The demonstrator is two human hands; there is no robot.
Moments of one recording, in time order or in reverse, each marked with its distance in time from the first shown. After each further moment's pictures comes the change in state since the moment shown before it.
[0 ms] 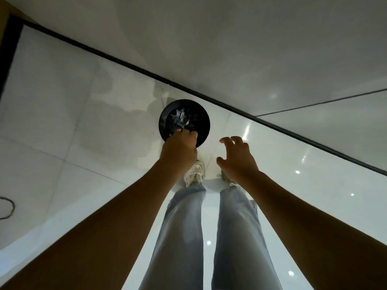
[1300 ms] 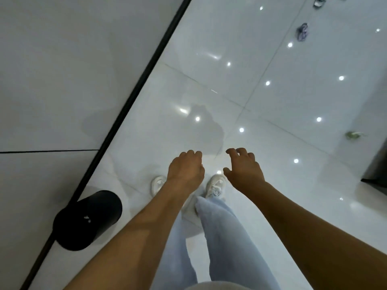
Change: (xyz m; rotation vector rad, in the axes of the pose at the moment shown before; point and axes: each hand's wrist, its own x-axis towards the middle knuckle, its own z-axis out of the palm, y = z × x) left_hand -0.271 0.432 0.299 0.883 -0.464 1.003; right_hand -0.439 0.385 0.220 0.887 0.392 0.890
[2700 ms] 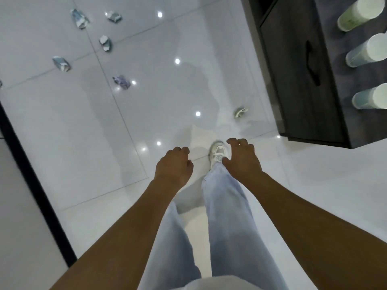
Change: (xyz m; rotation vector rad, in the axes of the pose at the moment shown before) left_hand 0.338 0.584 -0.041 0.436 -0.302 0.484; right_hand 0.113 0.545 -0.222 0.734 0.184 0.656
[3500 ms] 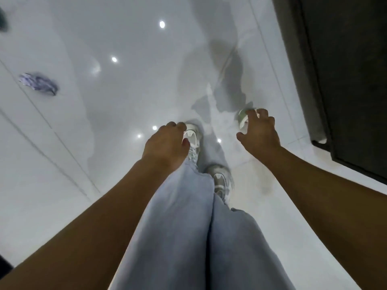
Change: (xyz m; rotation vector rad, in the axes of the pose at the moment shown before) left_hand 0.358 0.012 0.102 0.085 -0.079 0.073; right_hand 0.367 0.133 0.082 -0.011 0.070 0.136
